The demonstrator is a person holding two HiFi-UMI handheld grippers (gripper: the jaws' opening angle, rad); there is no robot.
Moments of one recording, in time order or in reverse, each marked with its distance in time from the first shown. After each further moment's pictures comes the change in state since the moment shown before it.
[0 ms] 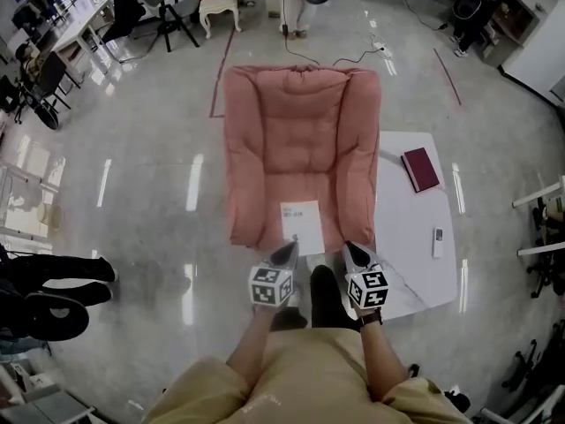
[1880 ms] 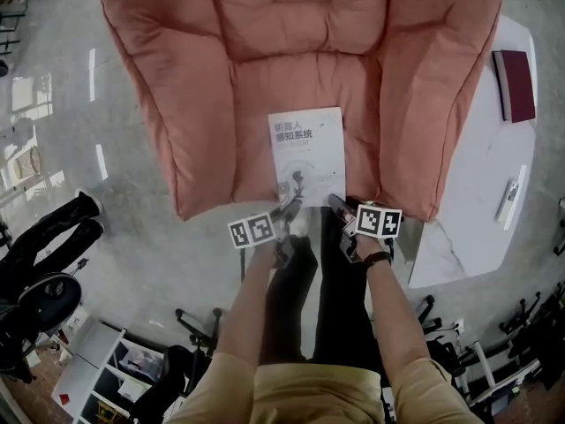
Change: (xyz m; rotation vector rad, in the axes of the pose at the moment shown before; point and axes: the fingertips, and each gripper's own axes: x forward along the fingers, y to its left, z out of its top) left arm 0.246 0.201 -0.380 -0.908 0.419 0.022; right arm 0.288 -0.088 -0.400 0.862 0.612 0.267
